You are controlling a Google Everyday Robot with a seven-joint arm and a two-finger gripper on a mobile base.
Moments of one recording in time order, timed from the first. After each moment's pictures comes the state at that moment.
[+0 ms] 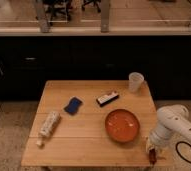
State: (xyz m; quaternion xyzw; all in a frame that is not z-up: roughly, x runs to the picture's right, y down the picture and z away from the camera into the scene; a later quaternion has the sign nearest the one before) arm 0.304 0.316 0.730 -0.34 -0.31 -0.48 0.75
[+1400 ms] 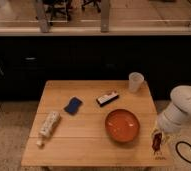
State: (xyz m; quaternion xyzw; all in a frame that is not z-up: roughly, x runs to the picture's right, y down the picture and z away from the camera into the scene) arm 0.302 0.218 0.652 -0.33 -0.27 -0.37 0.83
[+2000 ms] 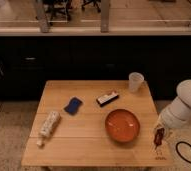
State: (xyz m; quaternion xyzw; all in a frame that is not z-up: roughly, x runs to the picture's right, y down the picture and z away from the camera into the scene) arm 0.305 0.196 0.641 -0.31 -0.26 -0.37 0.84
